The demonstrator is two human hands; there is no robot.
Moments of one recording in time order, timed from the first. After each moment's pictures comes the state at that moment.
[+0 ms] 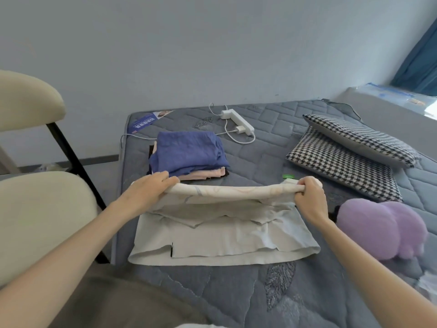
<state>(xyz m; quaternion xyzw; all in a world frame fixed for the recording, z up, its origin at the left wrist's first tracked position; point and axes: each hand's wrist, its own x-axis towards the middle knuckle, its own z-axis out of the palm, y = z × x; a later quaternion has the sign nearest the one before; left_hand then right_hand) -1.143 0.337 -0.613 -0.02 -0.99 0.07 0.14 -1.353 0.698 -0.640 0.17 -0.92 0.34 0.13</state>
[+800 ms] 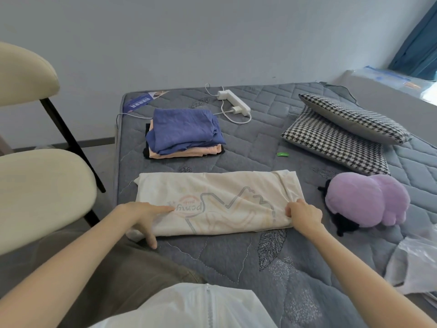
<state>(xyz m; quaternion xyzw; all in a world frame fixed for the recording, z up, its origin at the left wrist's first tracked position) -1.092 0.377 -0.667 0.12 -0.92 -0.02 -0.38 -1.281 0.738 -0.689 0.15 -0.98 -0.07 -0.06</state>
